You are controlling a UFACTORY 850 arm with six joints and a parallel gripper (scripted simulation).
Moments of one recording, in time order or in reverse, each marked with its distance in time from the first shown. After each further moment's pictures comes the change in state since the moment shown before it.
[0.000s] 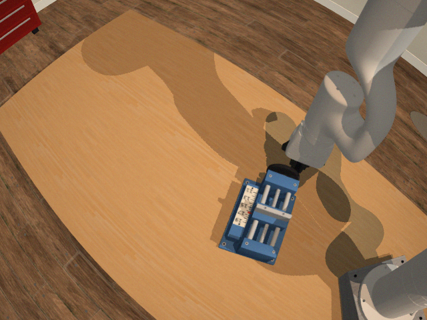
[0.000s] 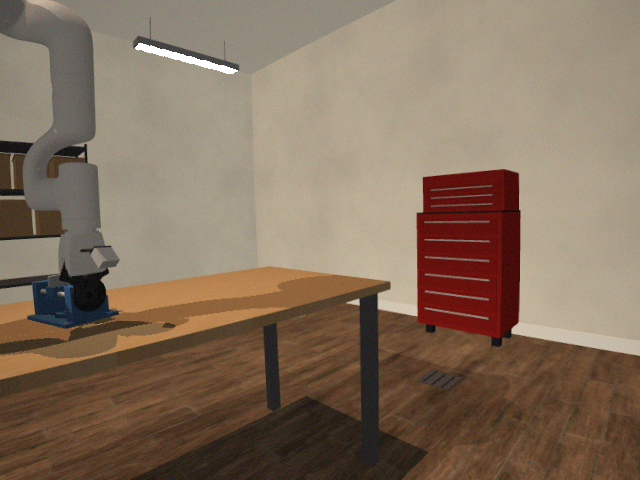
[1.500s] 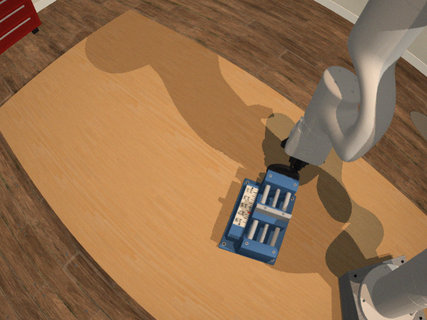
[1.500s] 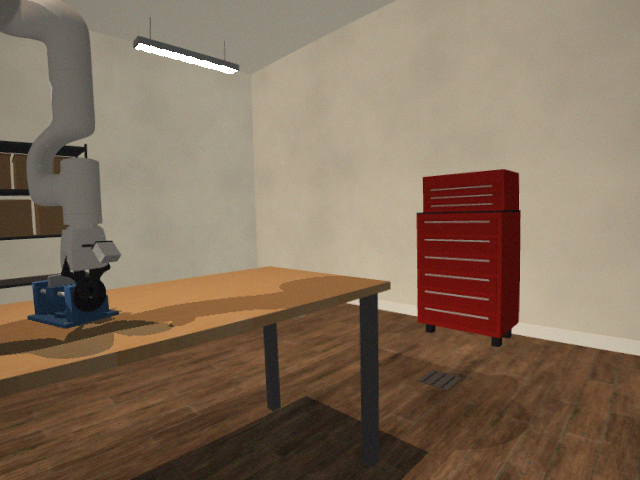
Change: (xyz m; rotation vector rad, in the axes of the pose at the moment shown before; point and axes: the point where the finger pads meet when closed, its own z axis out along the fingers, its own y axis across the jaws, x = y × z) arm 0.000 -0.005 -0.011 0.001 0.002 0.000
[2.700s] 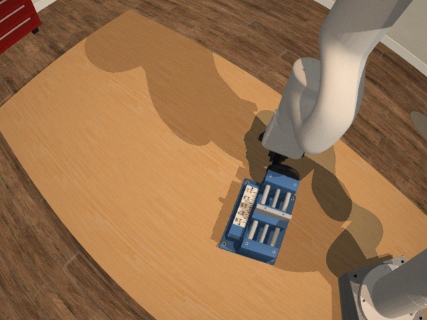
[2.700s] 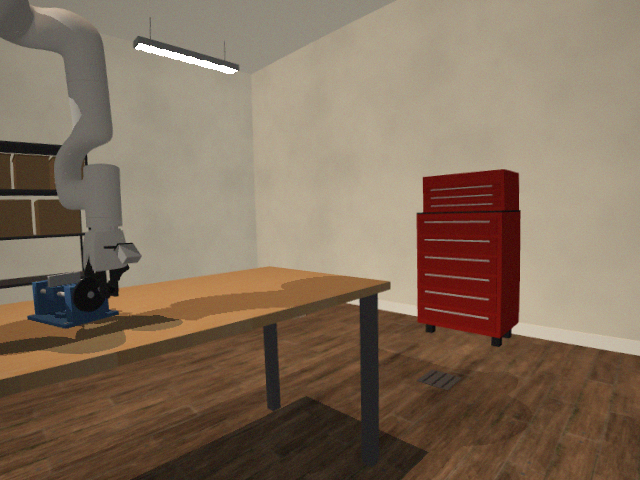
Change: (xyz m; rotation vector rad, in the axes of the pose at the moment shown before) arm 0.000 -0.055 0.009 0.000 -0.004 0.000
